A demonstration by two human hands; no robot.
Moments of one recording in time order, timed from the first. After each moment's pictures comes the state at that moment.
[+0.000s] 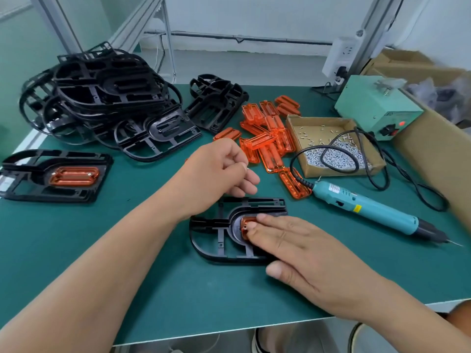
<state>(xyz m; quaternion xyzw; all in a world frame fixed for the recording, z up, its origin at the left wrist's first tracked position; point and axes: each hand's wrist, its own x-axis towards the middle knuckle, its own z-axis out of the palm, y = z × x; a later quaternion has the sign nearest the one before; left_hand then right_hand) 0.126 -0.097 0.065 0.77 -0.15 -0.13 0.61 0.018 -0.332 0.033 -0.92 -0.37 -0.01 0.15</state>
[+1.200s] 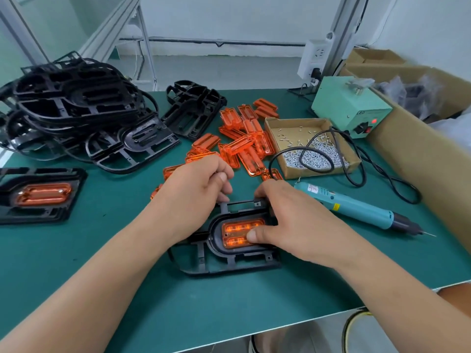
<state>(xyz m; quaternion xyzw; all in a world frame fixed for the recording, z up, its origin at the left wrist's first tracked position) 0.107 -0.109 0.069 0.88 -0.14 -0.05 0.46 0.061 -0.324 0.067 -0.97 -0.10 0.09 0.21</state>
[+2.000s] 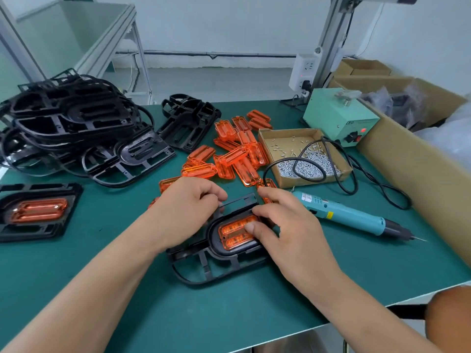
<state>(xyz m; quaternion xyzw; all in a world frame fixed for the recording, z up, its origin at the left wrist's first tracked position) 0.121 -0.101 0.066 0.89 -0.11 -0.13 0.42 0.036 -0.310 0.036 -0.93 -0.06 -0.14 0.35</state>
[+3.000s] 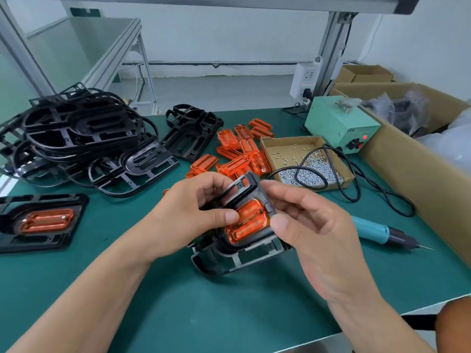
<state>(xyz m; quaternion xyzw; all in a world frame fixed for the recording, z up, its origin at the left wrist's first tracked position) 0.126 -0.091 0.069 0.75 -0.26 -0.13 0.59 0.034 -0.320 0.056 -0.63 -0.08 -0.11 0.76</state>
